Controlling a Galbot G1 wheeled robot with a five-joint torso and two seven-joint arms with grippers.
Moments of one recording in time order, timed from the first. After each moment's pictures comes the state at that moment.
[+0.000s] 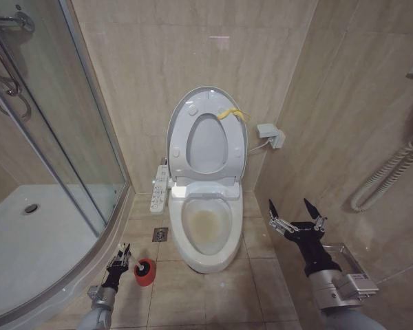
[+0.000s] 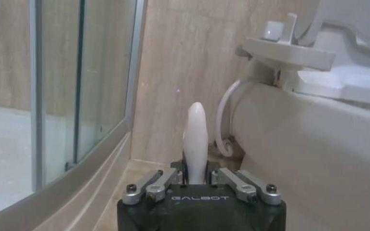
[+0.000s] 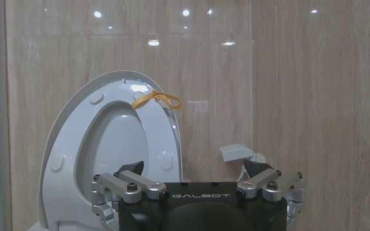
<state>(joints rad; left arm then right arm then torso) 0.97 -1.20 -0.29 -0.79 -0.67 -0.62 0.29 -1.67 1.24 0.60 2.43 0.31 -0.04 0.21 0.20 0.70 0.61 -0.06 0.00</state>
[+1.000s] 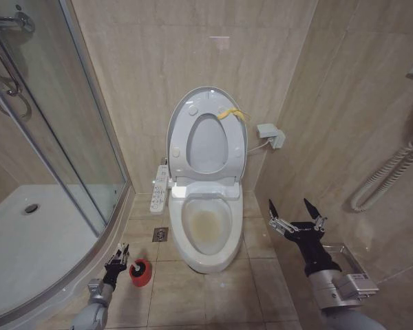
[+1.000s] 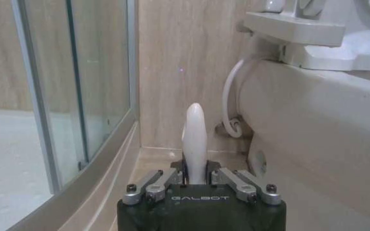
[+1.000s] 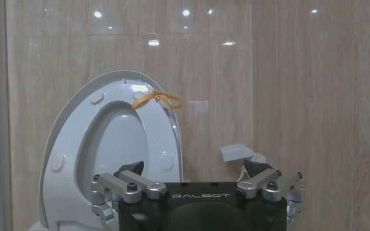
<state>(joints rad) 1.02 -1.18 -0.32 -0.92 -0.52 -0.46 0.16 -1.67 1.24 0.60 2.43 0.31 -0.04 0.21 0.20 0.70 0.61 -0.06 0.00</state>
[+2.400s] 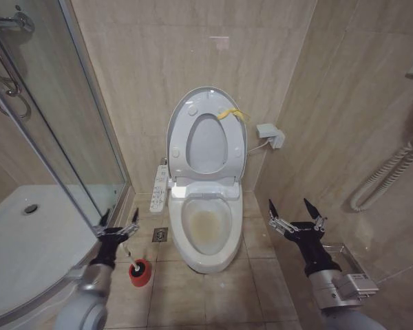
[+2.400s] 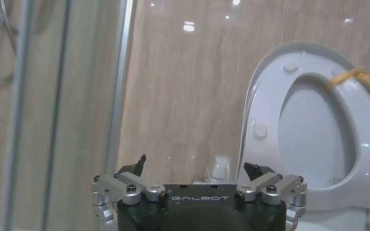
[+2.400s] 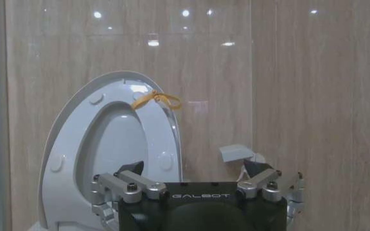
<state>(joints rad) 1.57 -1.13 -0.57 -2.20 -0.50 -0.09 -0.19 -1.67 1.24 0.60 2.43 0.31 -0.04 0.21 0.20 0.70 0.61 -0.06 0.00</state>
